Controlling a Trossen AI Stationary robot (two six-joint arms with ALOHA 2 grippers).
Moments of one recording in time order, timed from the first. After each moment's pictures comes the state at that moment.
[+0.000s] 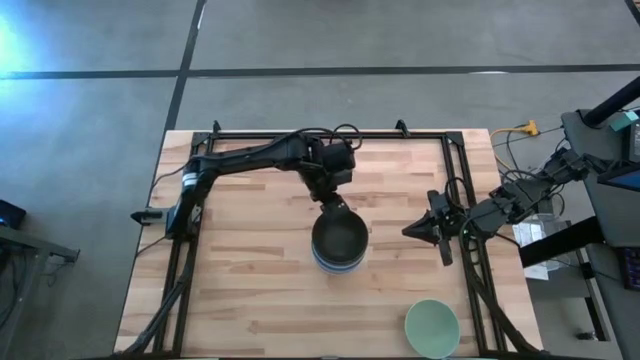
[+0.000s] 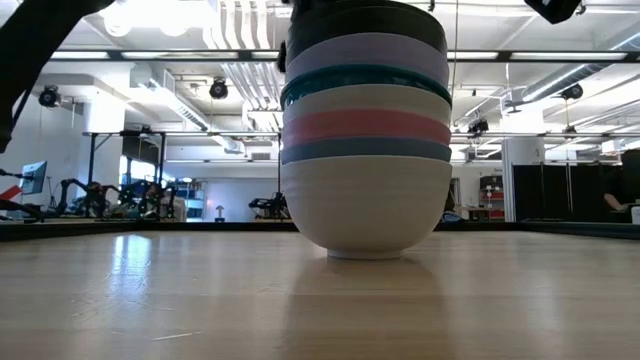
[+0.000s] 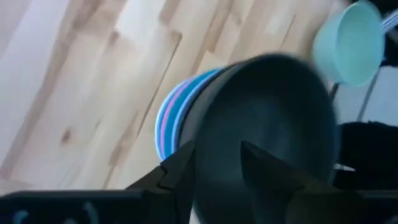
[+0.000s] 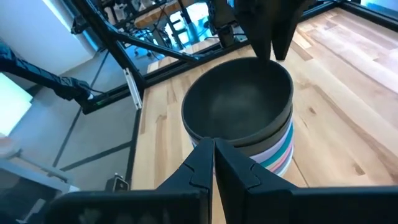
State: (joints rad) left arm 0.13 2.03 2.21 -1.30 0.32 -0.43; right arm 0.55 0.78 0.83 -0.45 0.42 0.61
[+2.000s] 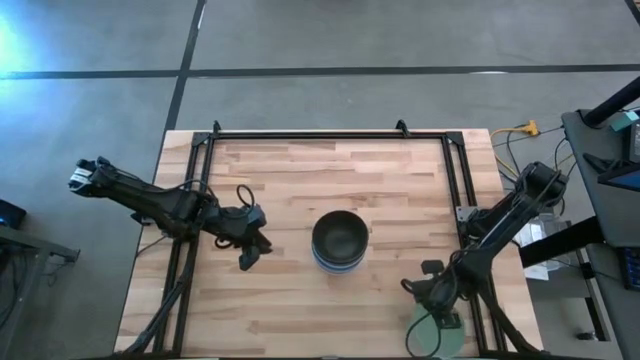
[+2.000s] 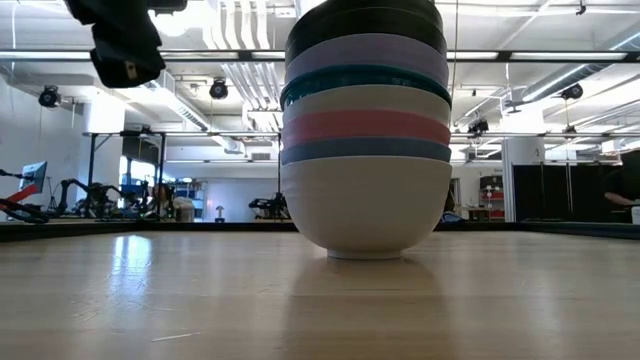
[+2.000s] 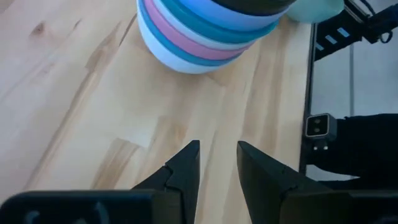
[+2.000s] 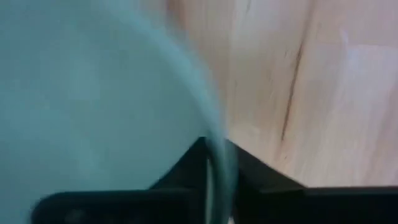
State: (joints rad) left arm -0.29 1.03 0.85 -0.56 -0.02 -0.75; right arm 0.86 1.44 0.76 -0.62 -0.13 0.81
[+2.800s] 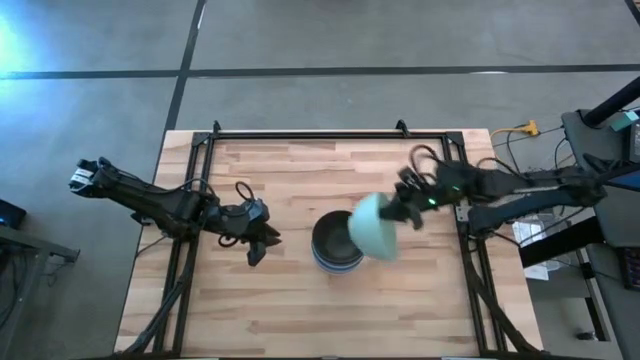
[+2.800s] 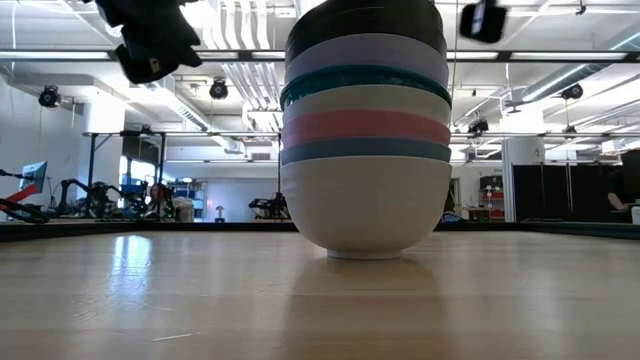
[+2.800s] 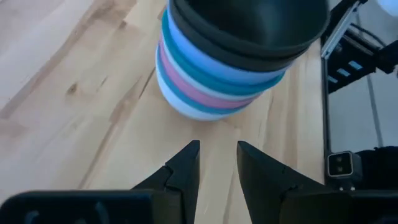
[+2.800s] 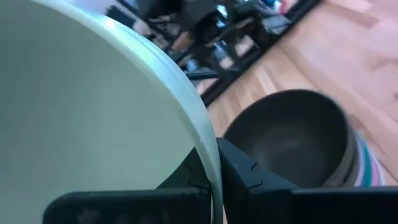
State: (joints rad) left arm -0.29 1.05 0.84 -0.46 -0.17 -0.67; right arm 0.08 0.94 0.83 -0.12 -0.18 0.85
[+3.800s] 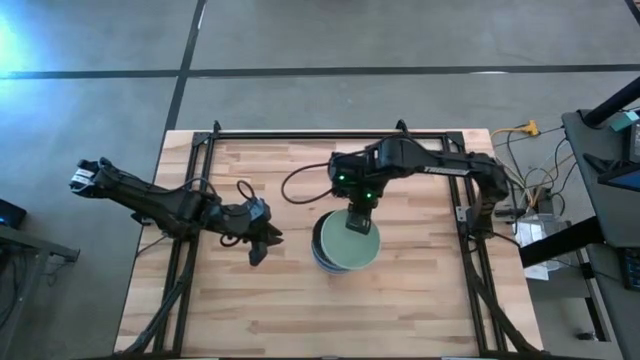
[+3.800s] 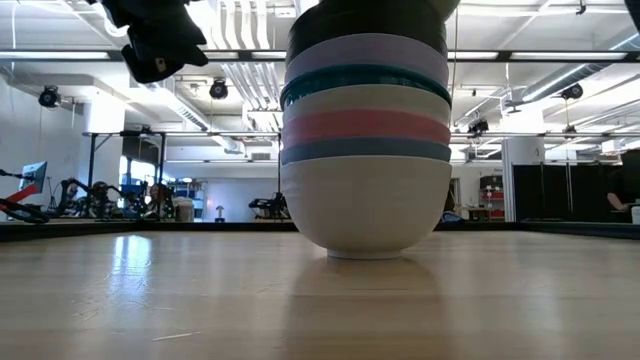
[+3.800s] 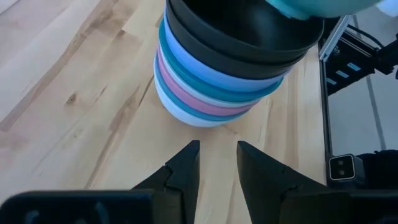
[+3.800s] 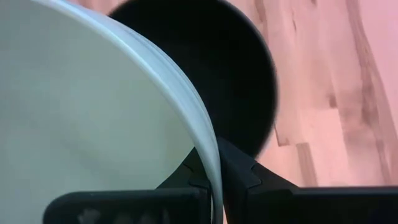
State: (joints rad) left arm -0.27 1.06 0.84 -0.43 -0.17 -0.64; right arm -0.05 1.85 1.96 -1.40 -0.31 0.25
